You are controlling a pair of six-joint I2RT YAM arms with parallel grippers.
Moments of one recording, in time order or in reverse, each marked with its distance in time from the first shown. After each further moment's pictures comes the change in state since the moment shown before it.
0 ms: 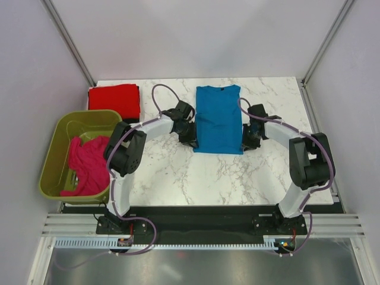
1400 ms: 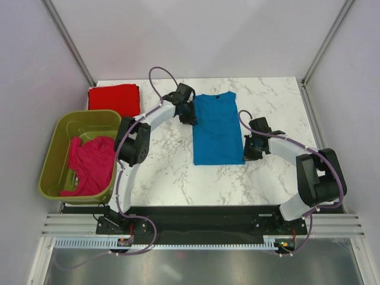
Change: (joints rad) left arm 0.050 0.199 0.367 -0.055 -0.177 -0.039; right arm 0.036 -0.195 -0.282 0.113 -0.003 -0.006
